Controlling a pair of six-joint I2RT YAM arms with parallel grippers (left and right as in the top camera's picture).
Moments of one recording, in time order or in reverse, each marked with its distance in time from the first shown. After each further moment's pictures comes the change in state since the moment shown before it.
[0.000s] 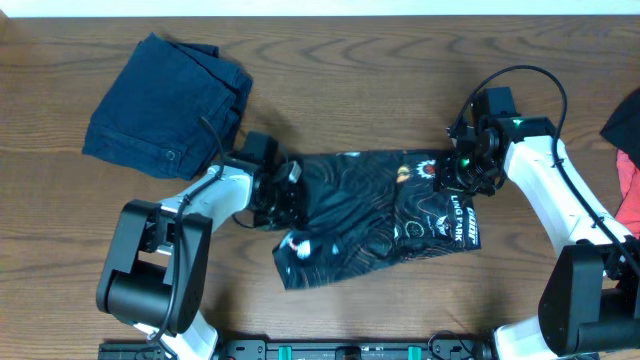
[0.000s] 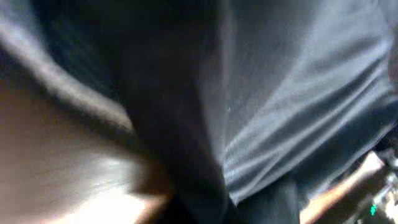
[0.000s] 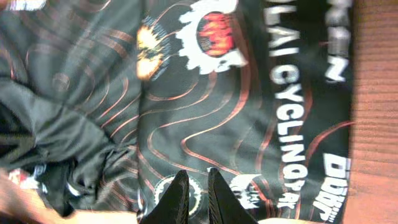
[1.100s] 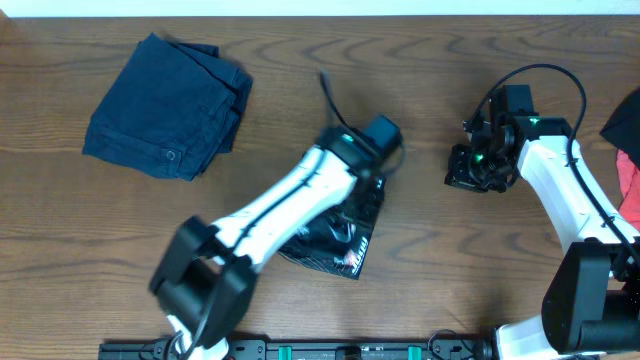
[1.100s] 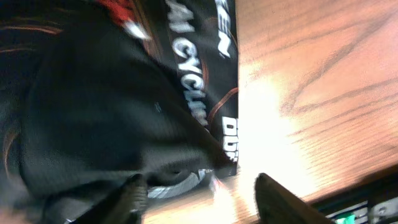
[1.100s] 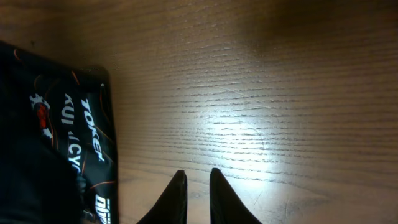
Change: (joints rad) left arm -0.515 0.101 0.581 -0.475 -0.397 -0.050; right arm -0.071 0.000 0.000 0.034 0.005 0.000
